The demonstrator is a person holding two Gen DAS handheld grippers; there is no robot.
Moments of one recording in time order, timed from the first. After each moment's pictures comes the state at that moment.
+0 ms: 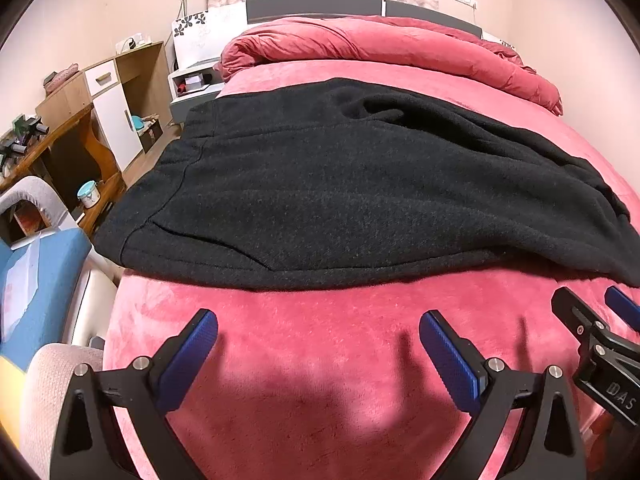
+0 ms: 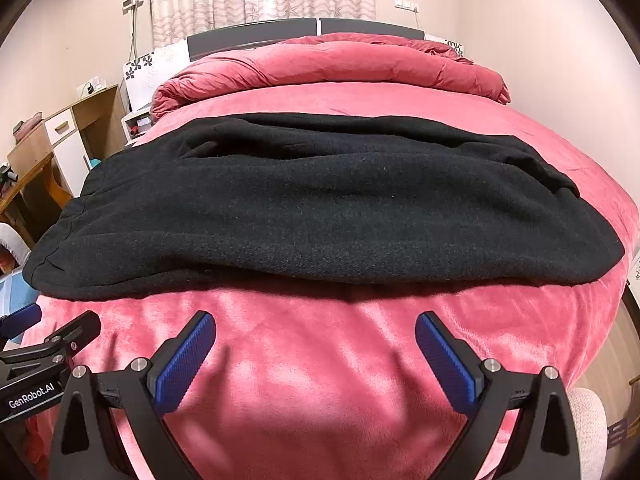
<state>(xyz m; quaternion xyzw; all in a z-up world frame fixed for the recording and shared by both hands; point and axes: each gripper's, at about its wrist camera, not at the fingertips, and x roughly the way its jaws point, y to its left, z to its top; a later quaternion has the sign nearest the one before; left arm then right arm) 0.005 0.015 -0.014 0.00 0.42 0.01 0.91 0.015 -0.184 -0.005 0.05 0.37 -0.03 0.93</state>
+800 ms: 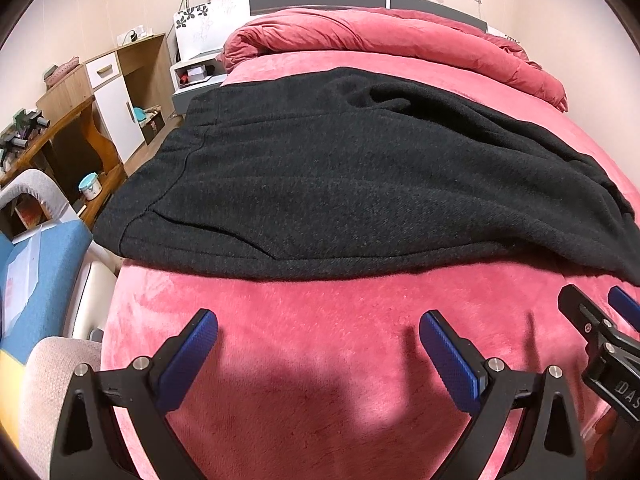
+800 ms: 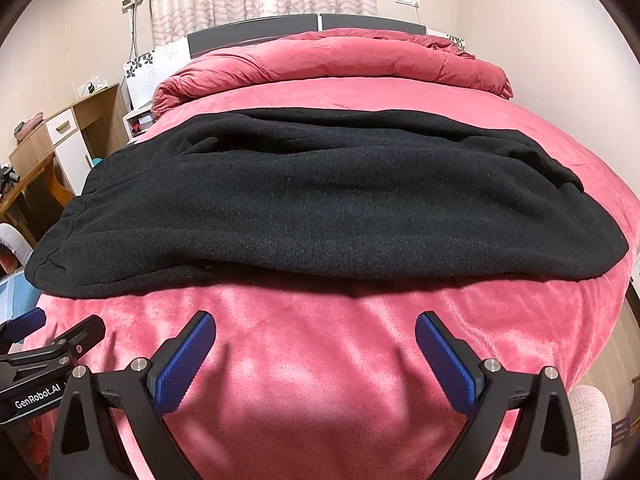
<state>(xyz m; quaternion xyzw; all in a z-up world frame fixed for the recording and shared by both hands) 0.007 0.017 -0.020 0.00 0.43 0.01 0.90 0.016 -0.185 -0.008 0.05 0.38 -0.03 0.92</state>
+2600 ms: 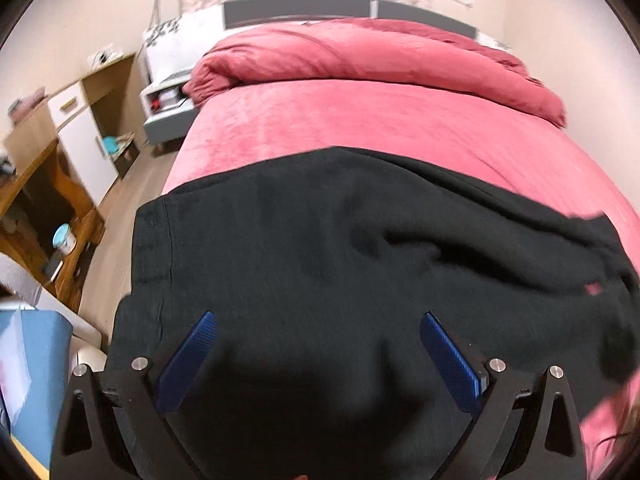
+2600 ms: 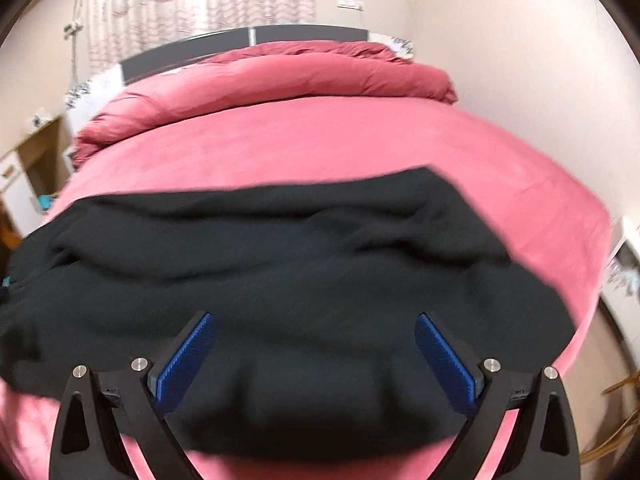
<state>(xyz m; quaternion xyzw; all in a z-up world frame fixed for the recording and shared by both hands) 0.200 0.027 0.041 0.00 0.43 -0.02 0.90 0.113 -0.406 0.056 0.04 0.37 -0.12 0.92</state>
